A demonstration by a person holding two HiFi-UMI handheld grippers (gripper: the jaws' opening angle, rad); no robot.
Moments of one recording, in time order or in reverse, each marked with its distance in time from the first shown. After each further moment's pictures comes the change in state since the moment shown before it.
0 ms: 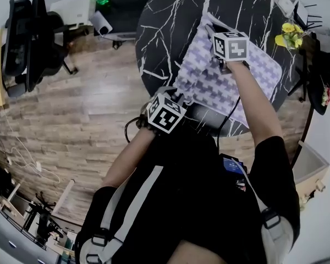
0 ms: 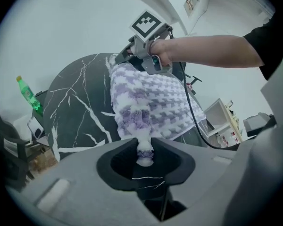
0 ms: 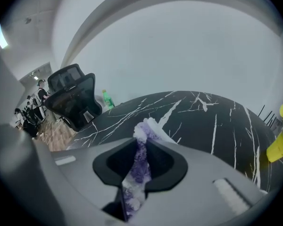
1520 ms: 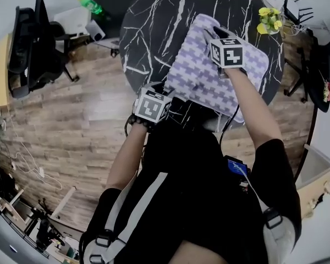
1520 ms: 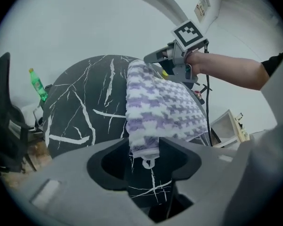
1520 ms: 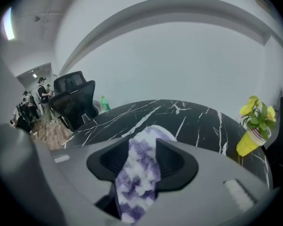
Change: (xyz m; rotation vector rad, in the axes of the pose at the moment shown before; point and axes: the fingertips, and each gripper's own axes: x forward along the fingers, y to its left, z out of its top) left arm 0.010 -0.028 0.012 -0.132 -0.052 0.084; right arm -0.087 -0.047 -0.030 -0.024 -0.109 -0.063
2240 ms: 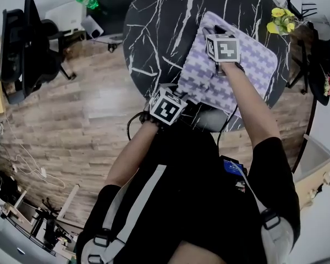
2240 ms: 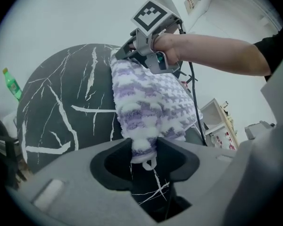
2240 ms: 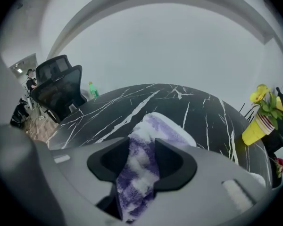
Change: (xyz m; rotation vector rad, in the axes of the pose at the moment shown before) left arm 0.035 -0.003 -0.012 0.127 0.078 -0.150; right arm 0.055 0.010 -0.021 0.032 0.157 -0.143
